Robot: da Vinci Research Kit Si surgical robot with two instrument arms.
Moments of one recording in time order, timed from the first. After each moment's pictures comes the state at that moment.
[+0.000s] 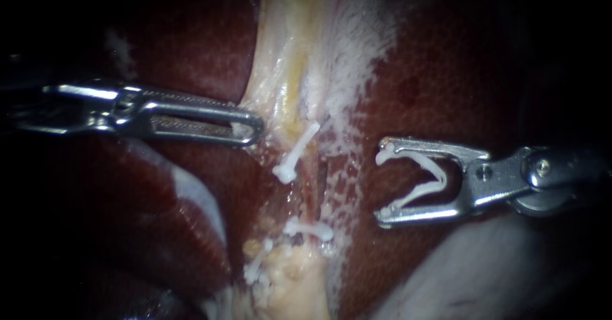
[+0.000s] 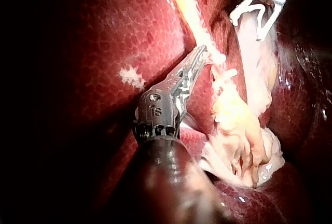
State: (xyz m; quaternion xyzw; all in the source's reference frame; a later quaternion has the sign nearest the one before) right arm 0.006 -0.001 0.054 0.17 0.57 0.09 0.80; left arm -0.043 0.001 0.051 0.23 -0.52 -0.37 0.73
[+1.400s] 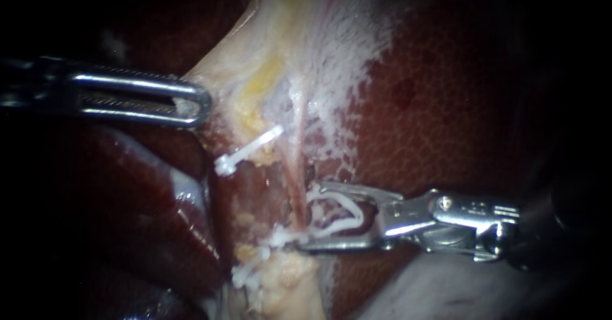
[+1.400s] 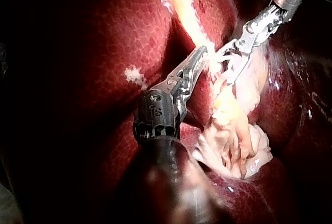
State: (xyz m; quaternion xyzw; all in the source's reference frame) right arm 0.017 -0.007 0.061 0.27 0.52 0.25 0.77; left arm -0.039 0.003 0.041 0.23 -0.53 -0.38 0.72
